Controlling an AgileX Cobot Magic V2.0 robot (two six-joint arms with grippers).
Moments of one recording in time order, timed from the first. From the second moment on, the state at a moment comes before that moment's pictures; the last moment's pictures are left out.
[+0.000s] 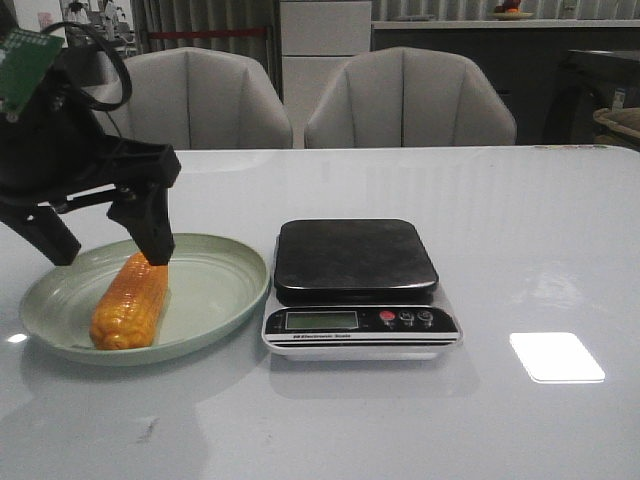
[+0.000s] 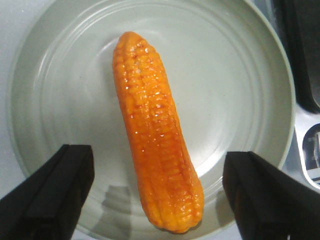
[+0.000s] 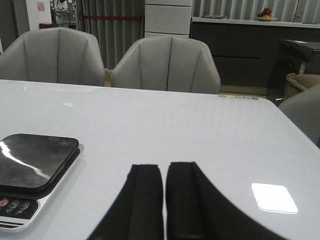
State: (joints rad) left arm -0.42 1.64 -1.02 -0.07 0.57 -0.24; right arm 0.07 -0.01 0.03 -0.01 0.03 0.03
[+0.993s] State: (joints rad) left arm -0.52 1.76 -1.30 -0.21 0.67 -0.11; right arm 0.07 -0.01 0.03 -0.01 0.03 0.03
